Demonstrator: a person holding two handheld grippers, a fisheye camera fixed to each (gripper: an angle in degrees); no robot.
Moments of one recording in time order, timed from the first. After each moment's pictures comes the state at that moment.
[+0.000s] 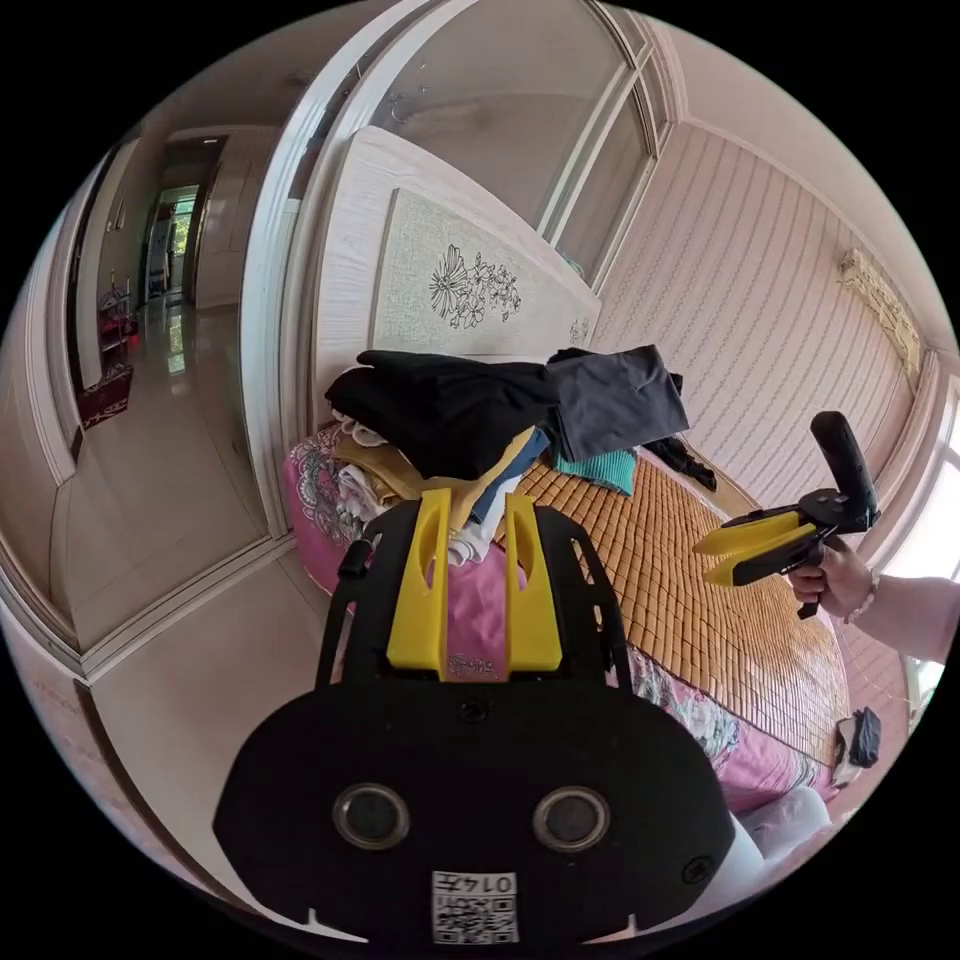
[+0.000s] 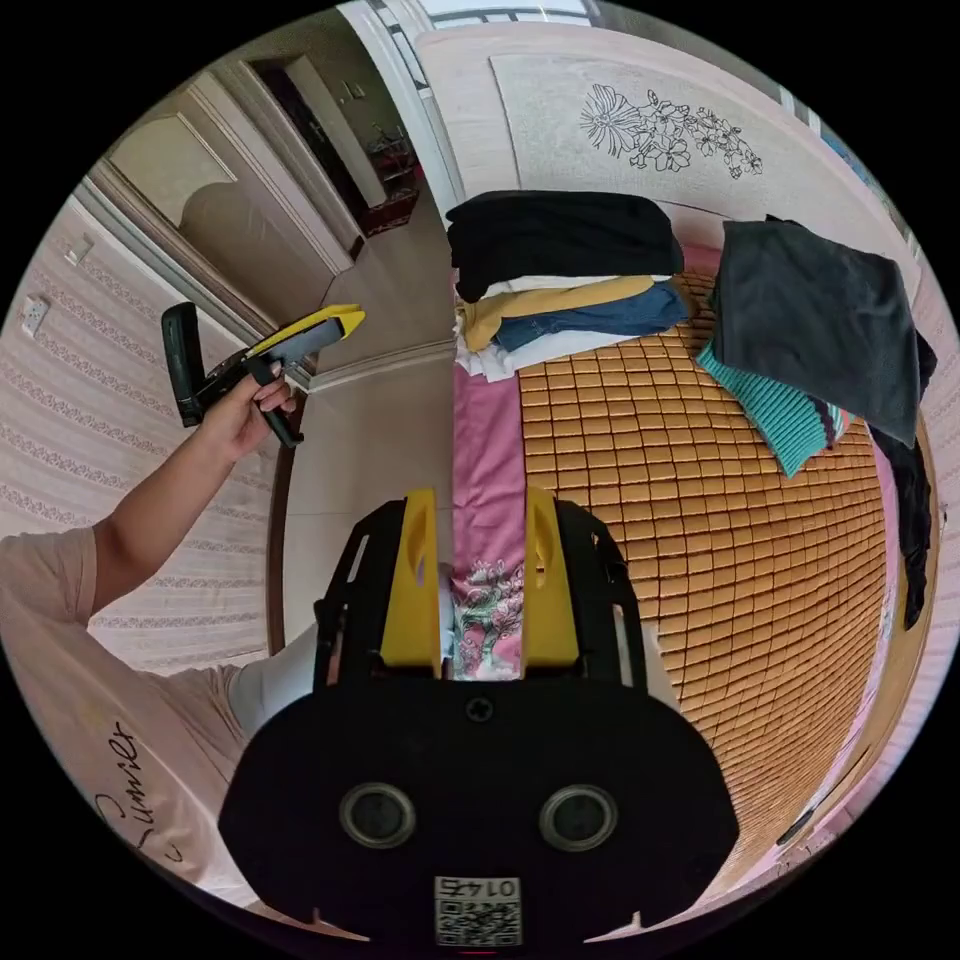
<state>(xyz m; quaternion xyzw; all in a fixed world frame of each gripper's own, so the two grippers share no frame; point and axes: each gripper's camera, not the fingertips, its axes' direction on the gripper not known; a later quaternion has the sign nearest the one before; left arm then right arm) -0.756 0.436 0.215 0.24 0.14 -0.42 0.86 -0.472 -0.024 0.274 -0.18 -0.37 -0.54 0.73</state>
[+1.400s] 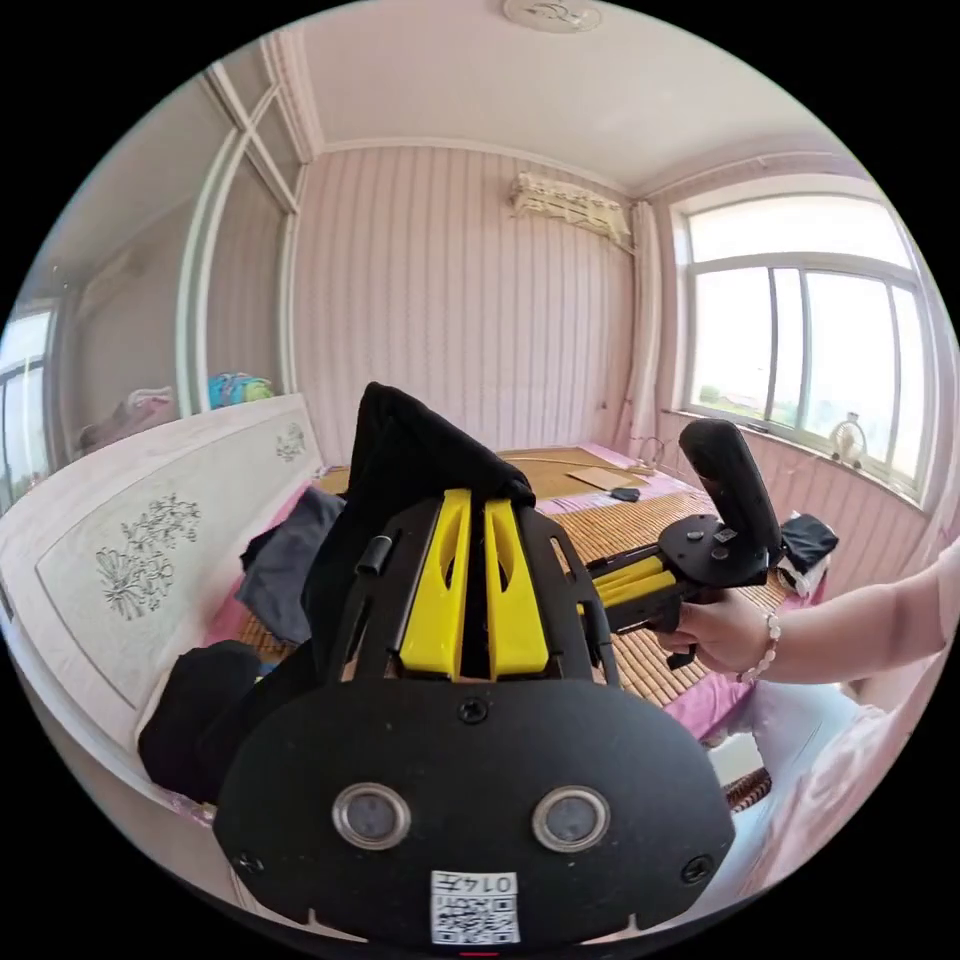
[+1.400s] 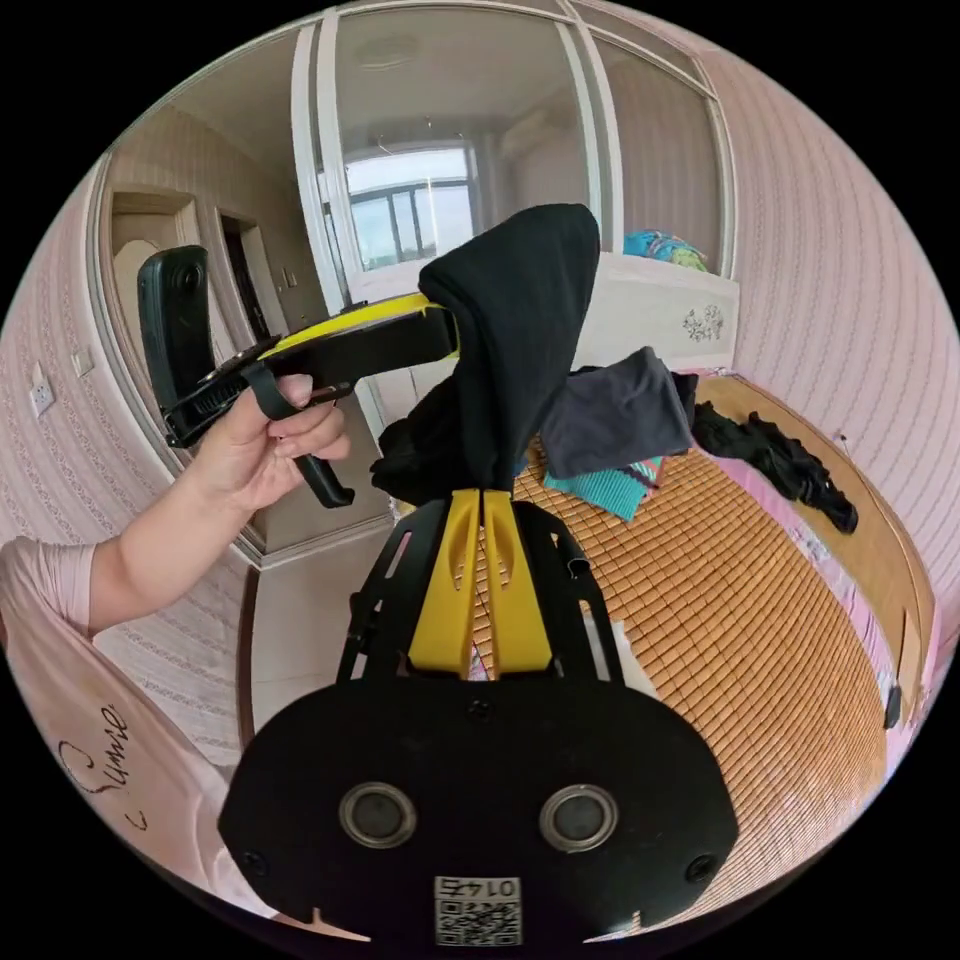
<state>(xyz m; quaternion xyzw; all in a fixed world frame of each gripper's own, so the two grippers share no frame) -0.562 0.172 -0.097 0.42 0.27 0.00 0.86 -0.239 -0.071 0.260 -0.01 -0.41 -0.27 0.87</state>
